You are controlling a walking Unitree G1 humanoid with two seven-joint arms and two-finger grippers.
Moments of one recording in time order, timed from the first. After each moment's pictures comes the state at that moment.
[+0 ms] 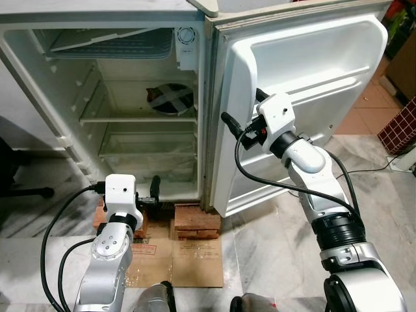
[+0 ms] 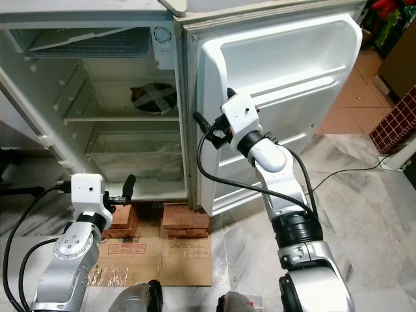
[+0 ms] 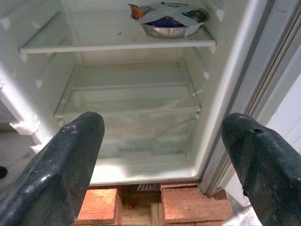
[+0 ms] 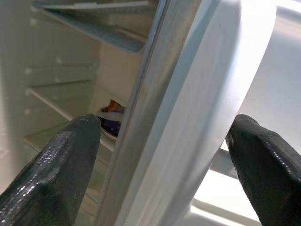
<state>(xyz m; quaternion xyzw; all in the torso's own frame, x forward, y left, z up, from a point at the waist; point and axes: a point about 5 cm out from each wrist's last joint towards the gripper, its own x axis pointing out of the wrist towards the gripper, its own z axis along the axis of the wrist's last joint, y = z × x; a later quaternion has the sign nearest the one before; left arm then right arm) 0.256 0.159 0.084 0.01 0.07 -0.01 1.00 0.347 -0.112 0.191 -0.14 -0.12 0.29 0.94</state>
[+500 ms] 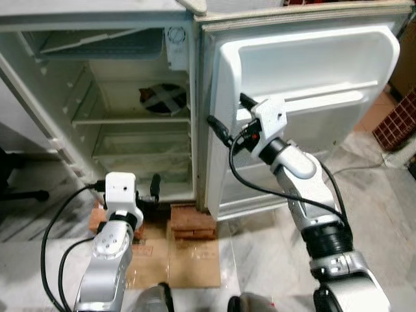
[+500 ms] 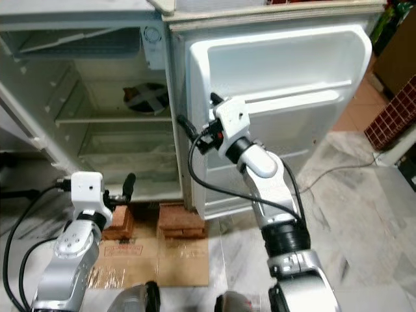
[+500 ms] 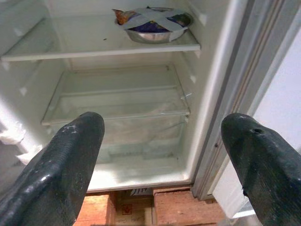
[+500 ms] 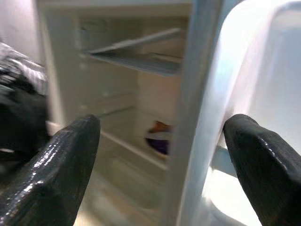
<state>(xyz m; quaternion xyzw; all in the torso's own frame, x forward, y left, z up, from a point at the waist) 0.257 0.158 0.086 0.01 0.07 -0.01 1.00 0.325 -0.085 0.191 -0.02 -0.12 0.38 0.92</state>
